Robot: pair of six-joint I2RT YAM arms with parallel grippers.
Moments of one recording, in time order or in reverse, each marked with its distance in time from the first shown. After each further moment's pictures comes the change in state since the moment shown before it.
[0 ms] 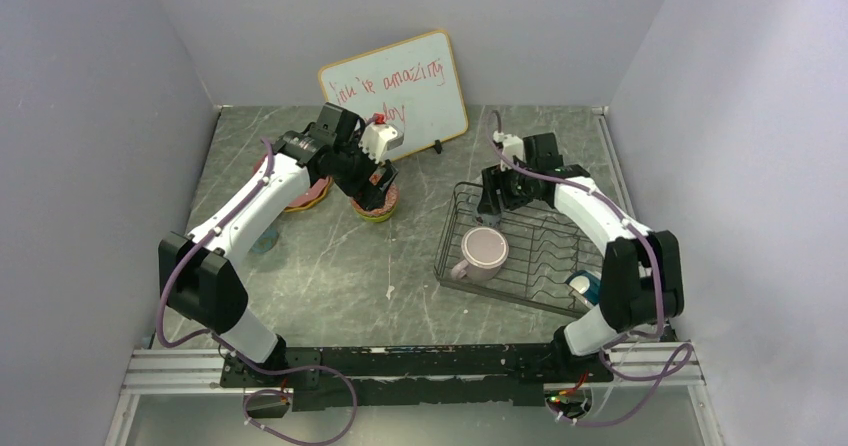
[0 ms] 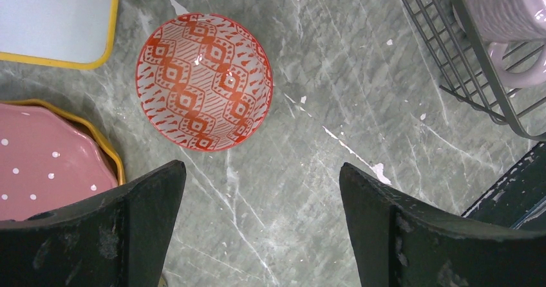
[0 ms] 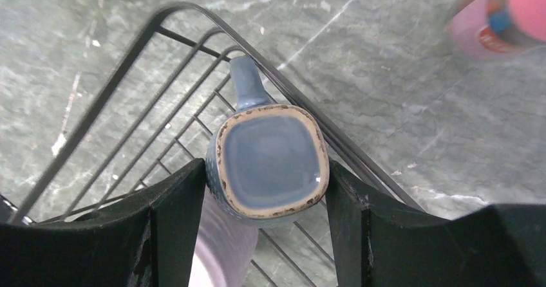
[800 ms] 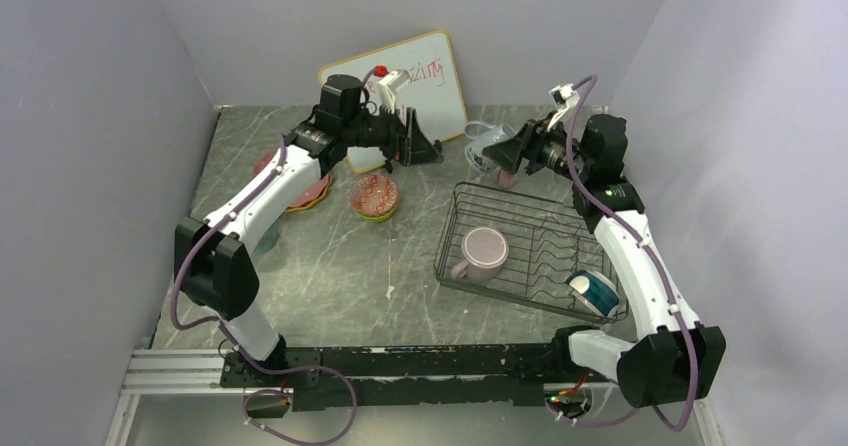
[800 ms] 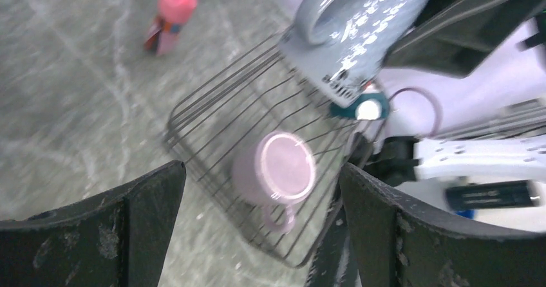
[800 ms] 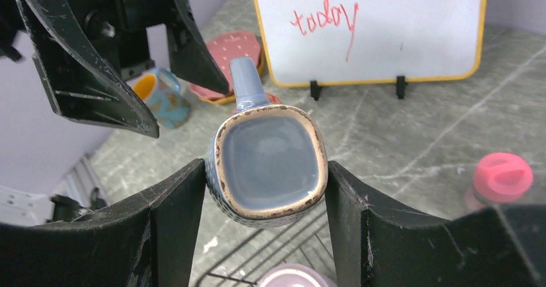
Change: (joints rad) left arm -0.003 0.082 0.063 0.524 0.509 -0.585; right arm -0.100 -0.408 0.004 0.328 -0.285 0.358
